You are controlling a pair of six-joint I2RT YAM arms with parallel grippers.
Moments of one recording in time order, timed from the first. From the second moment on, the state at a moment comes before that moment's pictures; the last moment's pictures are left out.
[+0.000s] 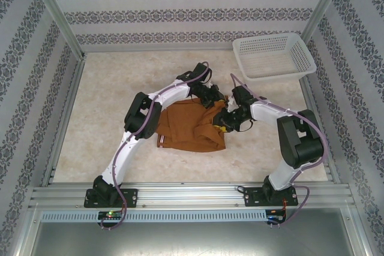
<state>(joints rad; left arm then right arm) -0.58 2.52 2.09 -0.51 0.80 -1.22 0.31 1.69 0.94 -0.52 -0.63 0.63</state>
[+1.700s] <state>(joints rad) -0.54 2.41 1.97 -0.48 0.68 -1.21 0.88 2.00 1.48 -1.29 0.59 0.37</state>
